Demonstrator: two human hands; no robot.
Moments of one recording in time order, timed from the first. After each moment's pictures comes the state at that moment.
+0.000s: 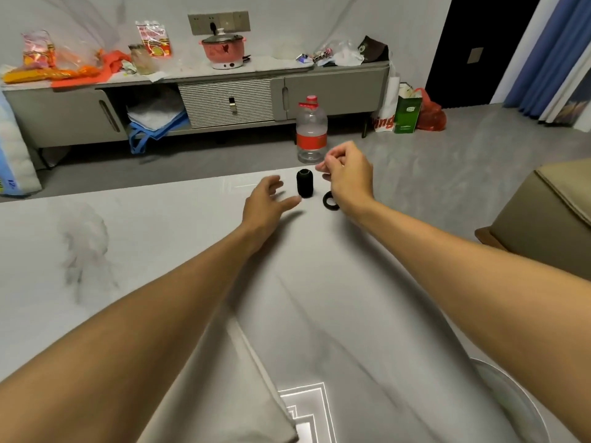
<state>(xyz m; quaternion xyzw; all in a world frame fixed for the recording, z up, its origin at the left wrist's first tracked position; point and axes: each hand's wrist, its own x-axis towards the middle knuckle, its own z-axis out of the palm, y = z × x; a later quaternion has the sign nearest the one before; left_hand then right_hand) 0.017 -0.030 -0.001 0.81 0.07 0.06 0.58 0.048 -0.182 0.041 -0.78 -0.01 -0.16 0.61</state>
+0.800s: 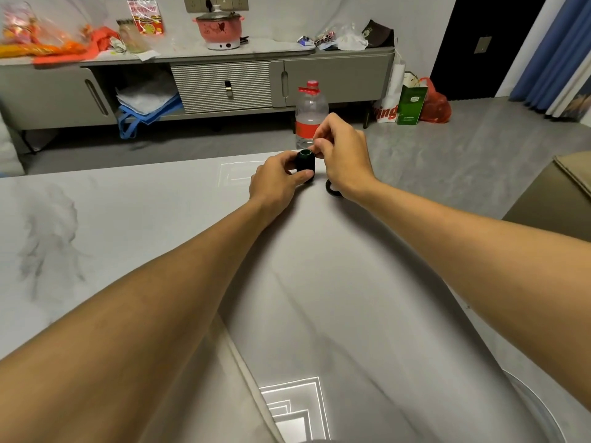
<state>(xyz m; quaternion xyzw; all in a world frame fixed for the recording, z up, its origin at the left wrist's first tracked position) 0.065 -0.042 -0.018 0.87 0.02 0.12 0.48 0.075 -0.176 0.025 -0.85 -0.15 -0.18 0.48</state>
